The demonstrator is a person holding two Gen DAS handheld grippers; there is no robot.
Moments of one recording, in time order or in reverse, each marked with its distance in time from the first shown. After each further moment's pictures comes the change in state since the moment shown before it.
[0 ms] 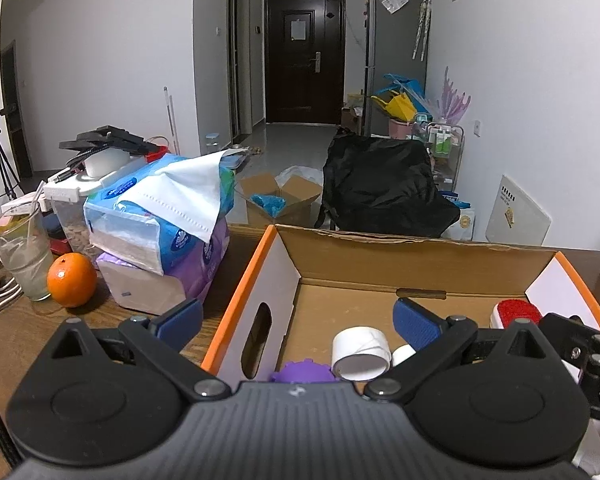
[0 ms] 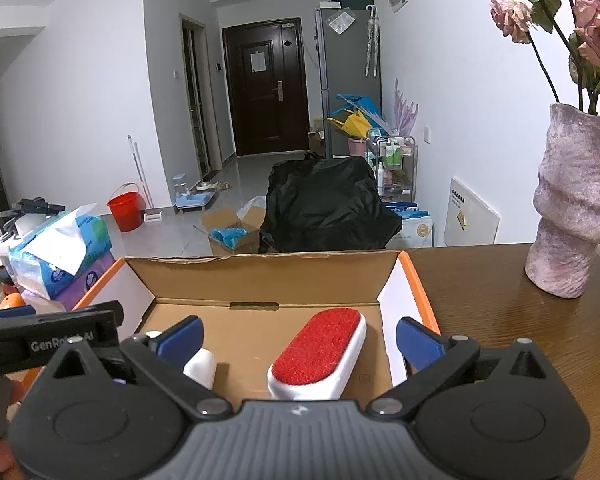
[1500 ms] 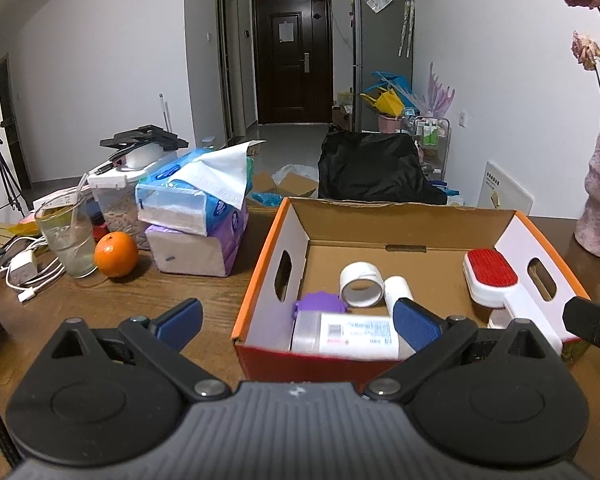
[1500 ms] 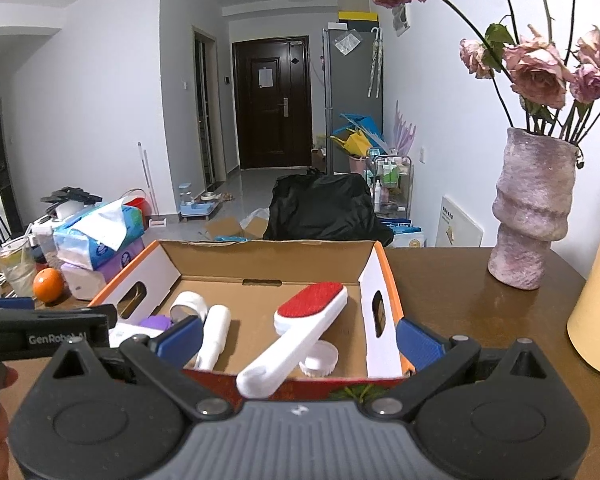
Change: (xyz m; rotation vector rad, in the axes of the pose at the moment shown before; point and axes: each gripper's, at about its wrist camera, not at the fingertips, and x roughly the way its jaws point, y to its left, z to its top) left arm -0.089 0.020 -0.038 0.051 -0.006 -0.016; right arm -0.103 0.004 -0.039 -0.041 -0.053 -0.005
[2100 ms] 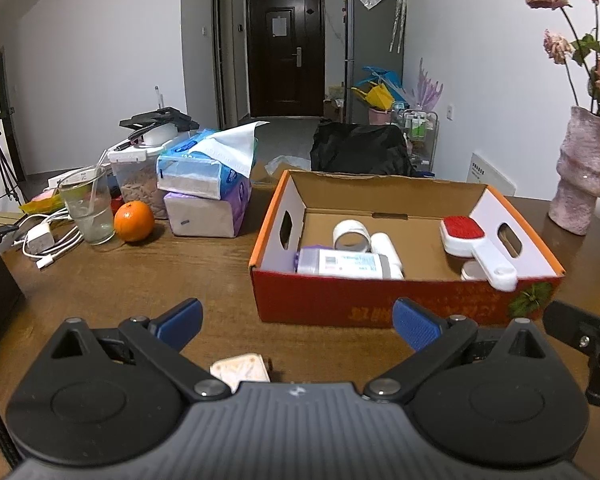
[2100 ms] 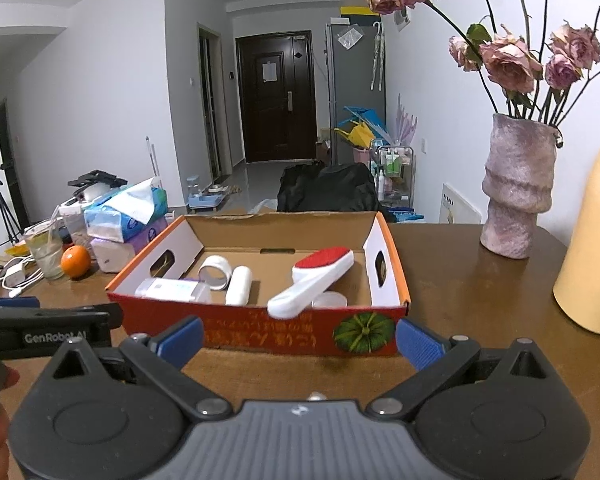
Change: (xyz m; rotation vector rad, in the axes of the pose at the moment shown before) left arm -0.061 0.011 -0.039 0.000 0.020 -0.035; right arm -0.060 0.010 -0.037 0.011 0.022 0.018
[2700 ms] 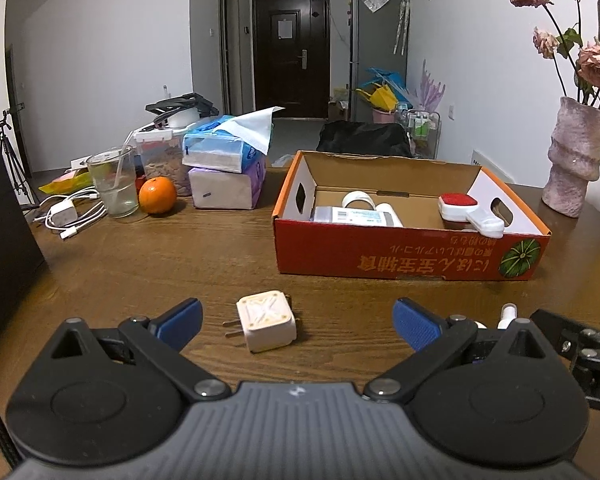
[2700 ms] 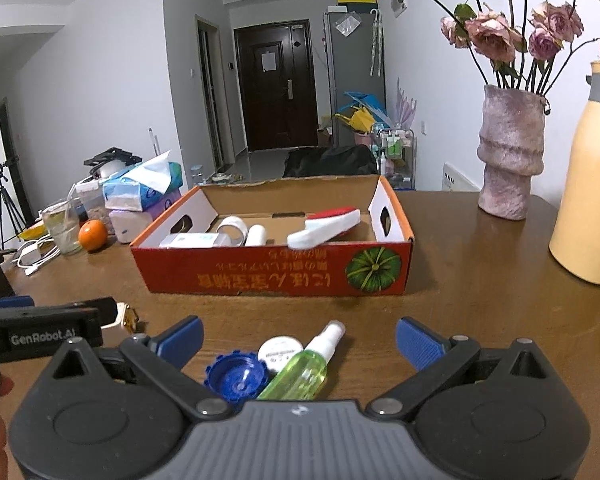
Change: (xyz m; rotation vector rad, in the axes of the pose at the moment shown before) left arm -0.042 0.013 -0.045 -0.011 -0.011 0.017; right arm -0.029 0.012 -0.045 0.025 0.039 0.012
